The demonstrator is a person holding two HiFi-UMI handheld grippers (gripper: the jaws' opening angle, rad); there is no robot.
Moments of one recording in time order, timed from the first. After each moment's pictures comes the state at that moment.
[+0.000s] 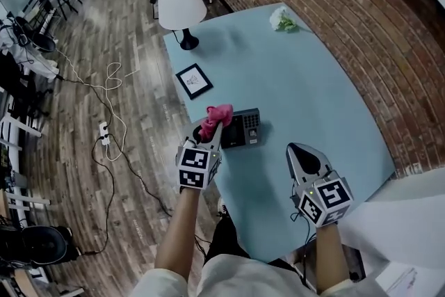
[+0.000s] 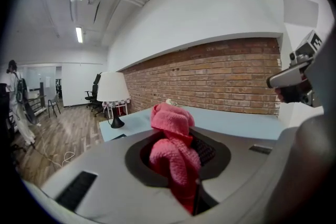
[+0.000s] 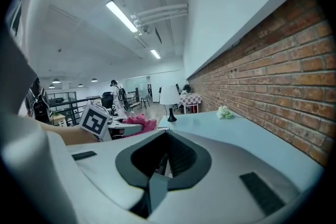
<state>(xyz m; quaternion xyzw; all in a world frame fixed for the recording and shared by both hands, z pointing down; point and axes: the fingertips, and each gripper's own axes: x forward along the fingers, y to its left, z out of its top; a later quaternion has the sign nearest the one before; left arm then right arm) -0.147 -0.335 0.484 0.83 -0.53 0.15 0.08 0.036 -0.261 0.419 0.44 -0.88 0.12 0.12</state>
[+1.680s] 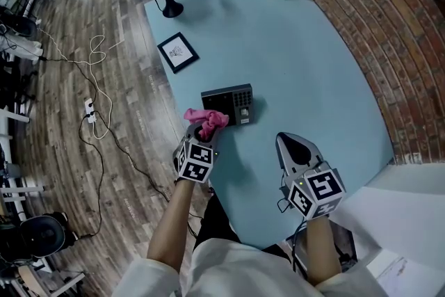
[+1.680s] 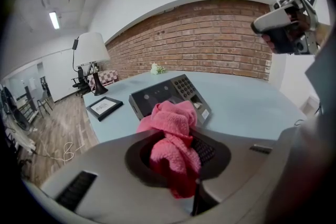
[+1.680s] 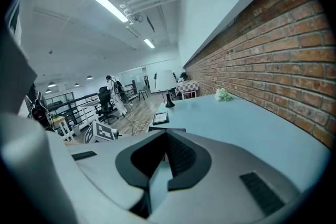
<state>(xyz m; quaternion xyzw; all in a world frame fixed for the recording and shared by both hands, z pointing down) -0.121 -0.308 0.641 0.83 -0.46 0.30 0.13 0.034 -0.270 0.479 0.45 -0.86 0.18 0.15</state>
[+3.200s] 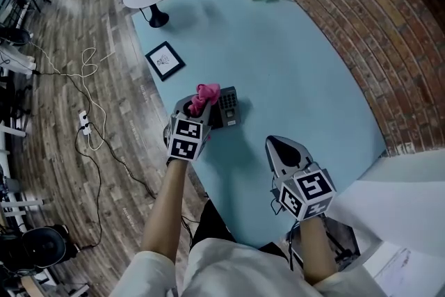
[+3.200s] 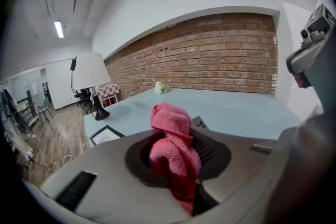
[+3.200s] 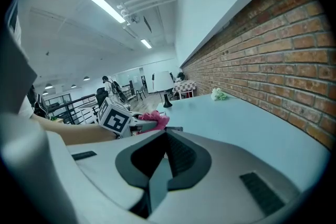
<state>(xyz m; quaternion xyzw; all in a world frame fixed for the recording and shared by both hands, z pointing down) -0.104 -0.377 0.560 0.84 -0.48 0.25 0.09 0.049 -0.255 0.471 0.46 -0.85 0.19 0.15</state>
